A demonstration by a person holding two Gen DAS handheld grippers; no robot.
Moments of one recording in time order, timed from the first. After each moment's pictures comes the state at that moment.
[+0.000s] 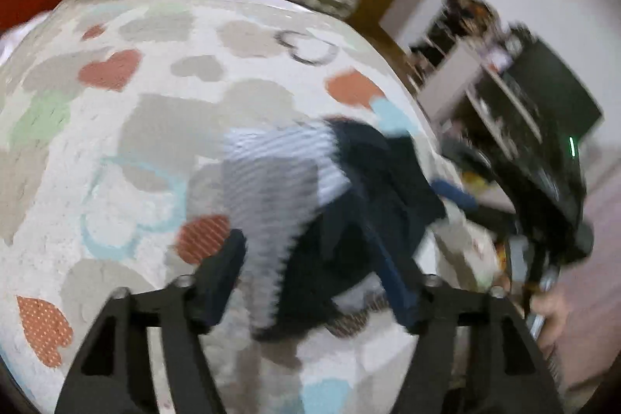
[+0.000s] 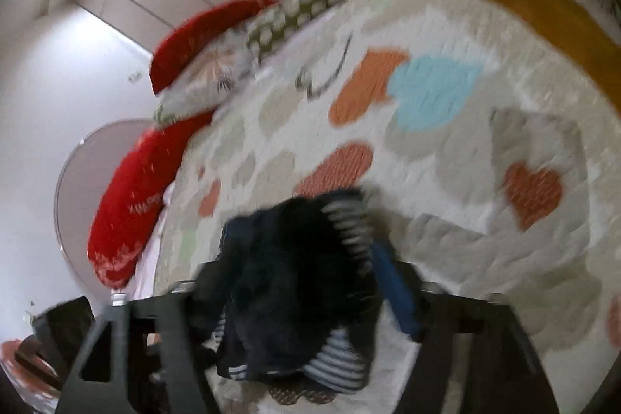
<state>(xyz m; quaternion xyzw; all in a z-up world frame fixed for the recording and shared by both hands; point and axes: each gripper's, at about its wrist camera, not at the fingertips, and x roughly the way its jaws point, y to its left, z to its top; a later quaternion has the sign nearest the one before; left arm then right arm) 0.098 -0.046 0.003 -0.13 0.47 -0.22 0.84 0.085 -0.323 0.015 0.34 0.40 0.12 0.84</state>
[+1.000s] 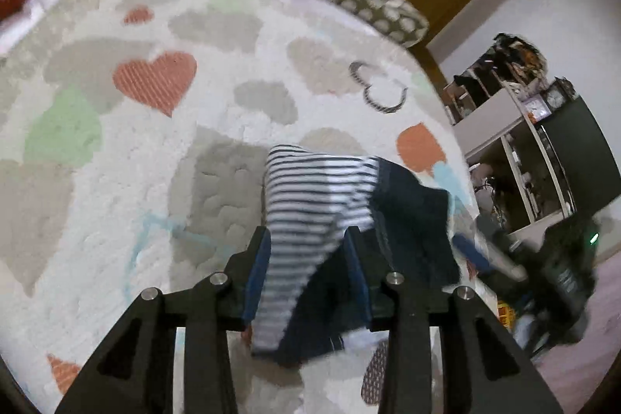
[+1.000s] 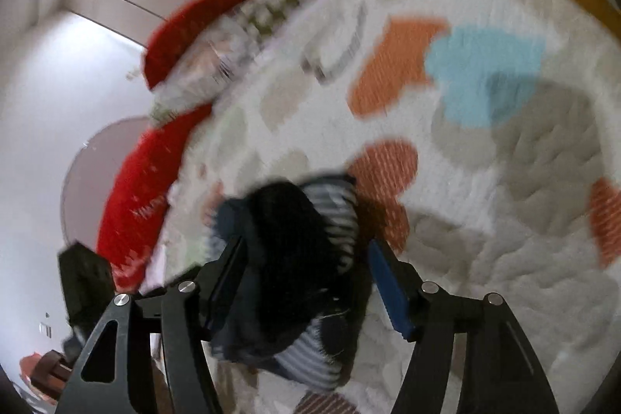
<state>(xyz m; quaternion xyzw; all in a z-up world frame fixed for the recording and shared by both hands) 0.166 -0.015 0.008 -0.18 0.49 -0.15 0.84 0.130 -0.304 0.000 0.36 0.42 0.15 0.82</state>
